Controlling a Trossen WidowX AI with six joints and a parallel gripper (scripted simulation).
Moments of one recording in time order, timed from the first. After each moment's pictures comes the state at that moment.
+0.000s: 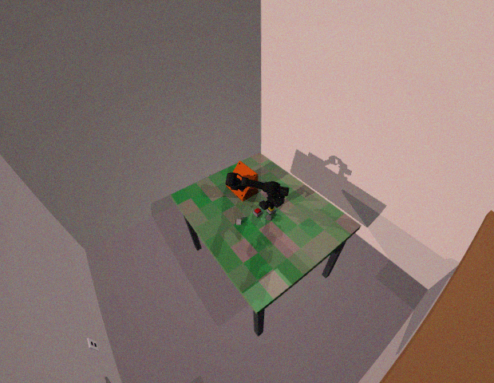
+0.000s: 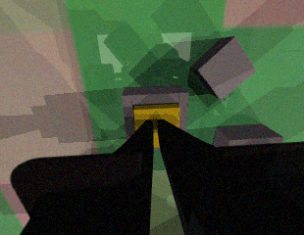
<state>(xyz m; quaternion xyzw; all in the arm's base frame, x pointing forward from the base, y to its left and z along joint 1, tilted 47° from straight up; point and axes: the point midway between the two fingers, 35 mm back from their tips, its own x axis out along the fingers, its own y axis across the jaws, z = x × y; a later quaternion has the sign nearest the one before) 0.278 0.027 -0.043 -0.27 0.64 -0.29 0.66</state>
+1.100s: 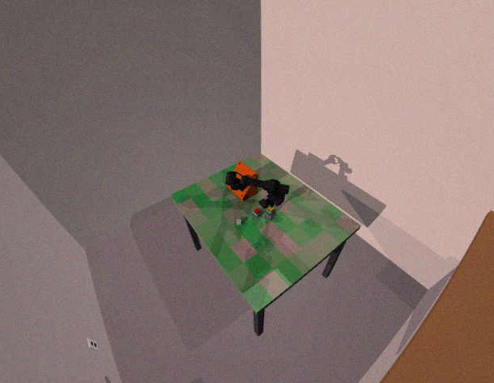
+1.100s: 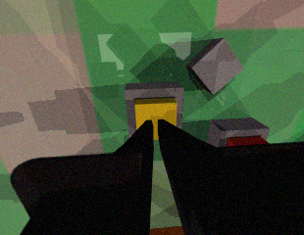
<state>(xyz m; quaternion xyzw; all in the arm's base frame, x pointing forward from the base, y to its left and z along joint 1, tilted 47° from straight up) 0.278 0.039 -0.032 -0.27 0.64 -0.29 0.66</state>
